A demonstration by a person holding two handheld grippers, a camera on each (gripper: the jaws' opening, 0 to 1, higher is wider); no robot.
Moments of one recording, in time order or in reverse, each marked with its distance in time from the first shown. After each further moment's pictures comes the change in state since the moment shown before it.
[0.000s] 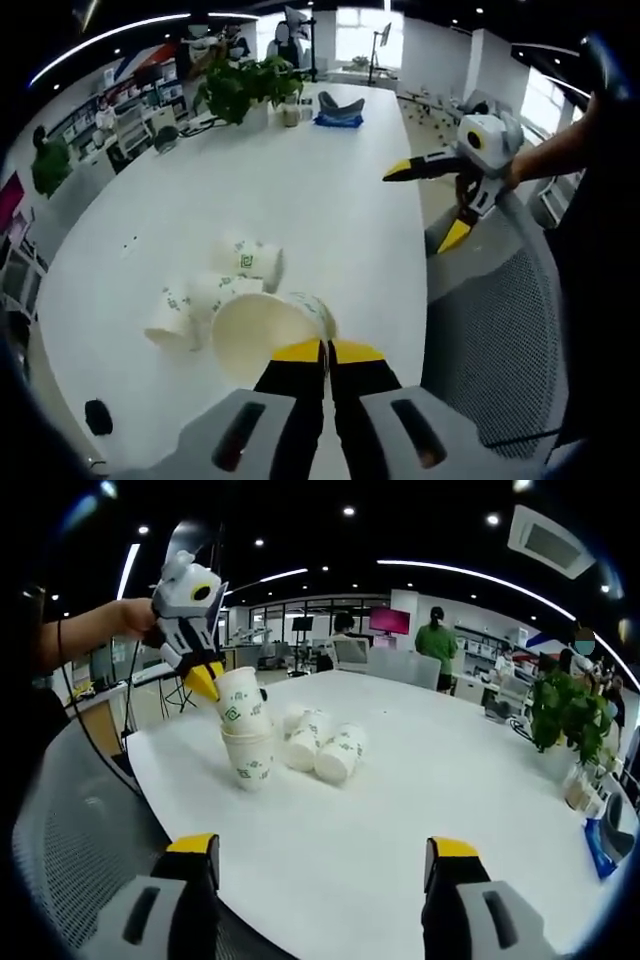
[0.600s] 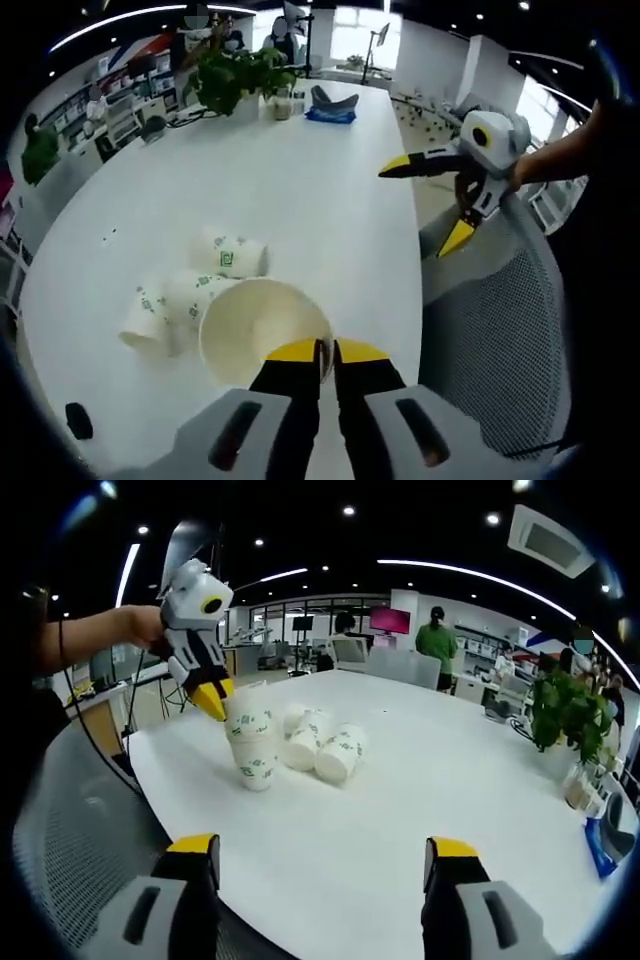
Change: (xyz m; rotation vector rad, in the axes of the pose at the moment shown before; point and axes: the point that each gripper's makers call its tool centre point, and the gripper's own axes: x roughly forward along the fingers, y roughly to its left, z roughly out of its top) left arm 0.030 -0.005 -0.004 -0.039 0.012 -0.069; right arm 0.001 -0.001 -0.001 0.002 0.001 -0.002
